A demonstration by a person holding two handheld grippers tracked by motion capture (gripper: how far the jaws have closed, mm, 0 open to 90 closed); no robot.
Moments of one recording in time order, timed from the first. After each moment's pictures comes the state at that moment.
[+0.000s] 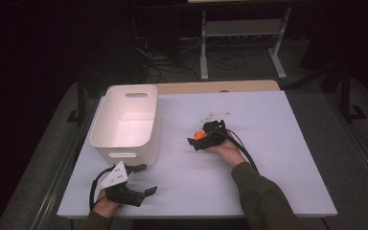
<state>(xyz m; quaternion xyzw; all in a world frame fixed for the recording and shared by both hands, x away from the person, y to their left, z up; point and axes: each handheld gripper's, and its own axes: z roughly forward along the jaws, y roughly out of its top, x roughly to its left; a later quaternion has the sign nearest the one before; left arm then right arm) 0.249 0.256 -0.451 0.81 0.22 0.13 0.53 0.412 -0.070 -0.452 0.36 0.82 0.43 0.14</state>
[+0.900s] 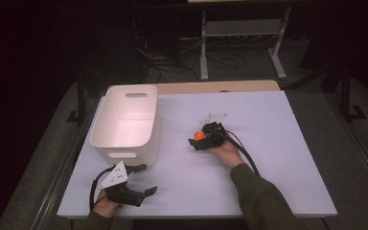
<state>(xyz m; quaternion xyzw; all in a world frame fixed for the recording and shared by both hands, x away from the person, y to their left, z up) 0.250 0.256 -0.451 0.81 0.22 0.13 0.53 0.413 -0.068 -0.460 0.36 0.82 0.42 0.14</state>
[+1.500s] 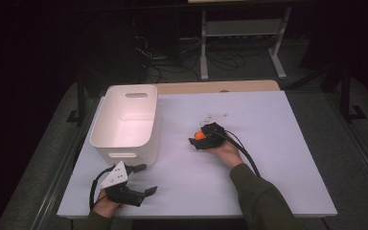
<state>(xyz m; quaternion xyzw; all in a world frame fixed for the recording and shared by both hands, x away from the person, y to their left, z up) 0.250 0.256 -0.451 0.81 0.22 0.13 0.53 0.413 -0.068 -0.460 0.35 0.83 0.42 0.13</state>
